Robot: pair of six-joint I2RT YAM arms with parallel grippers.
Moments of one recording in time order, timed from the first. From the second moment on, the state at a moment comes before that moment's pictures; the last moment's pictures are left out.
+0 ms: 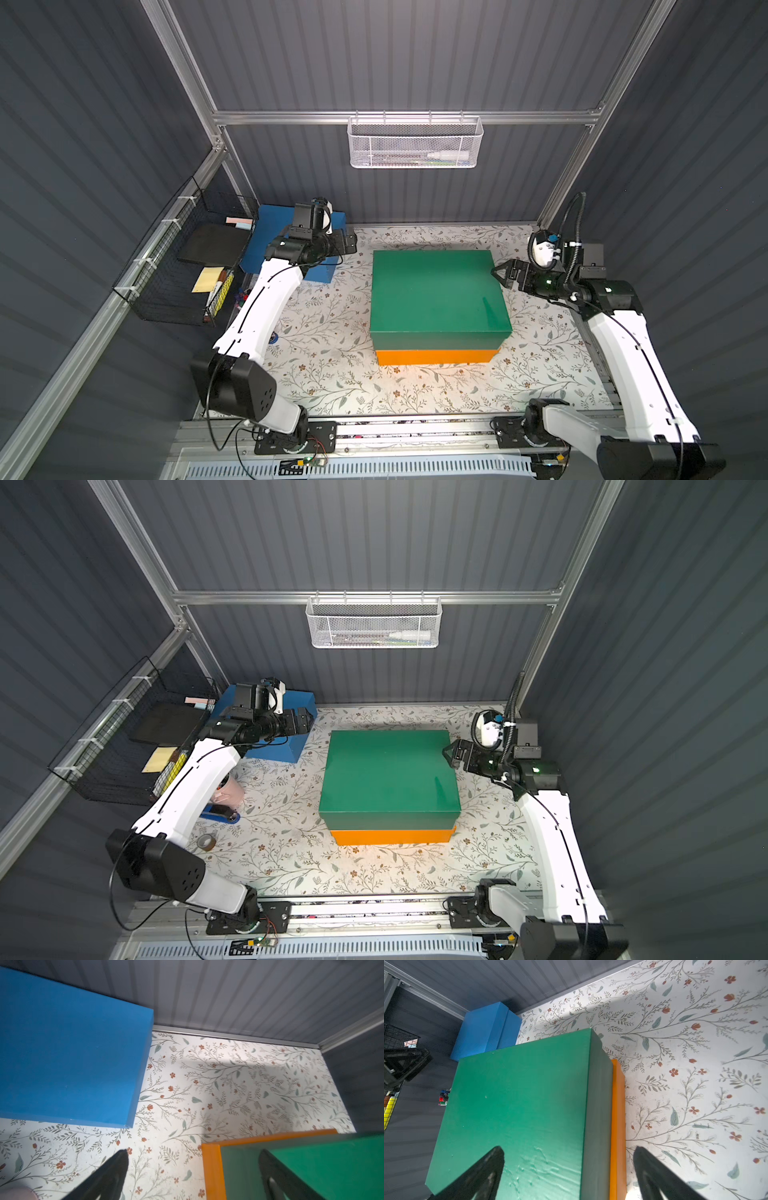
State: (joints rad) left arm -0.19 1.55 1.56 -0.70 0.09 -0.29; right arm -0.02 1.13 1.25 -0.90 -0.48 0.26
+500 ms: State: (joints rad) left arm -0.19 1.81 1.73 -0.67 -0.13 -0.24; right arm -0.02 1.31 1.31 -0.81 -0.53 0.26
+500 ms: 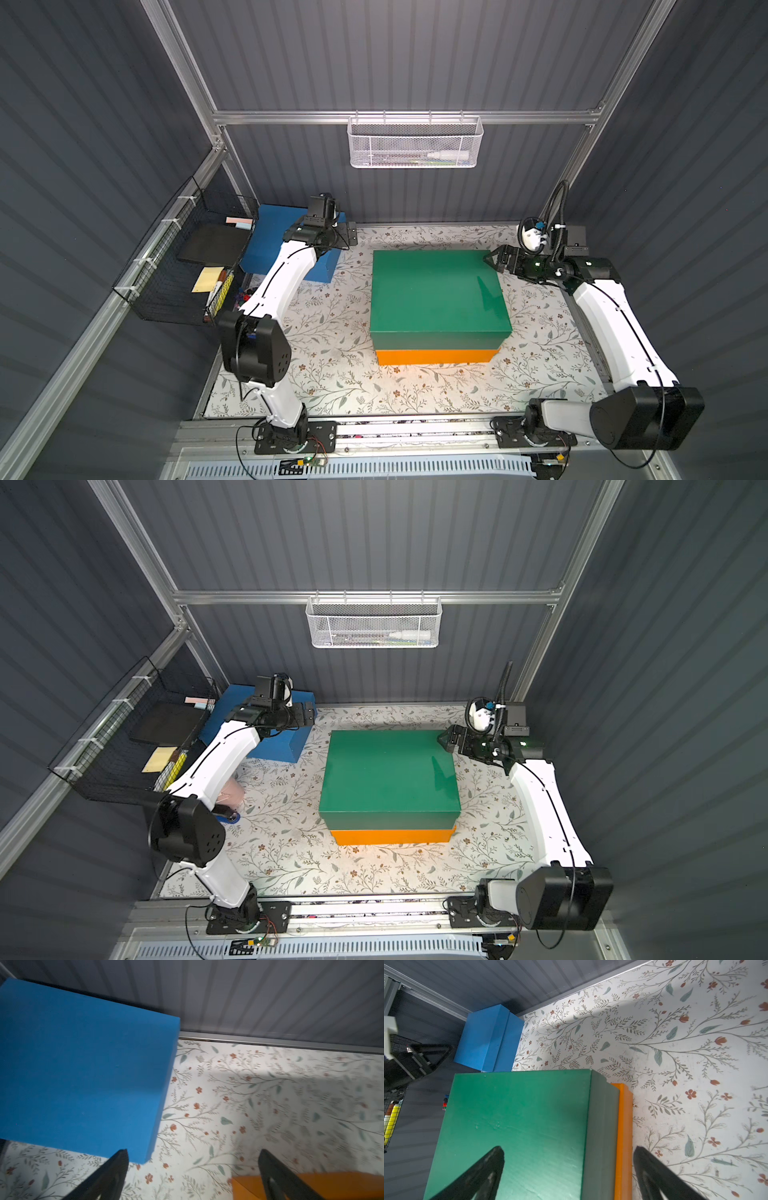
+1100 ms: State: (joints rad) left arm -0.15 2.14 1.91 -0.66 -0.34 -0.20; right arm -0.03 1.32 1.29 -0.79 -0.53 0.25
